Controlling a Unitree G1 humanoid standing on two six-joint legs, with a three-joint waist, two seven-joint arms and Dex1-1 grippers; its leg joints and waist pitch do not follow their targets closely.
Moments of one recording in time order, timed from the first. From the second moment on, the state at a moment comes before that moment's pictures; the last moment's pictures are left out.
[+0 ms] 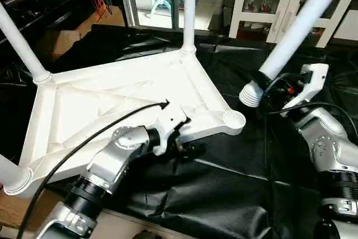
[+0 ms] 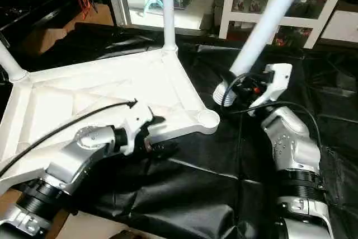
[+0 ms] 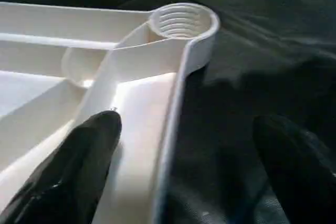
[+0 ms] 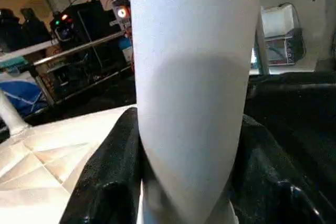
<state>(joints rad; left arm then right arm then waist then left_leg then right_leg) -0.44 0.29 -0.37 0.21 -0.17 0.33 -0.76 -0.49 -0.33 -0.26 0.37 0.48 0.26 0.67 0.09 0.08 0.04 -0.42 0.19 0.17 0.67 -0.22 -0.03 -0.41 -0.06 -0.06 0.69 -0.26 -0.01</state>
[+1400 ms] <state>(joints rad) -0.47 0.37 -0.36 0.29 -0.07 0.26 -0.85 -0.44 -0.36 -0.18 0.28 0.42 0.26 0.69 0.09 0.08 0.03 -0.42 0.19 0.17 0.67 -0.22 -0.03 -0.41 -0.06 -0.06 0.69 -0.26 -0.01</state>
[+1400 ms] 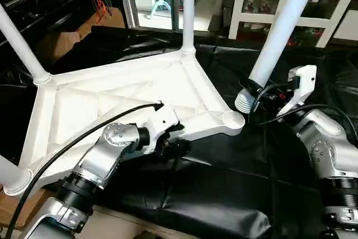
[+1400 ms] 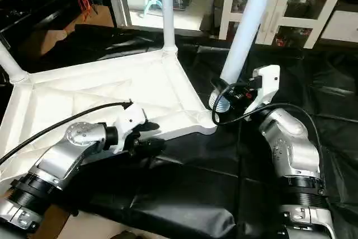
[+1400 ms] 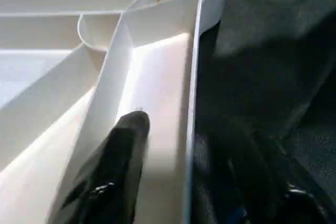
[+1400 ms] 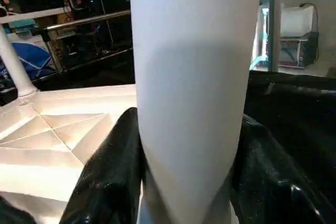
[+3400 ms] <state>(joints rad) -0.36 0.46 -0.35 0.18 -0.07 0.17 -1.03 -0.32 -0.42 -0.07 0.35 0.49 0.12 1.13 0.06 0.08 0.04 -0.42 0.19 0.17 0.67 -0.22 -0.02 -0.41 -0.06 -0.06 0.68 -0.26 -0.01</state>
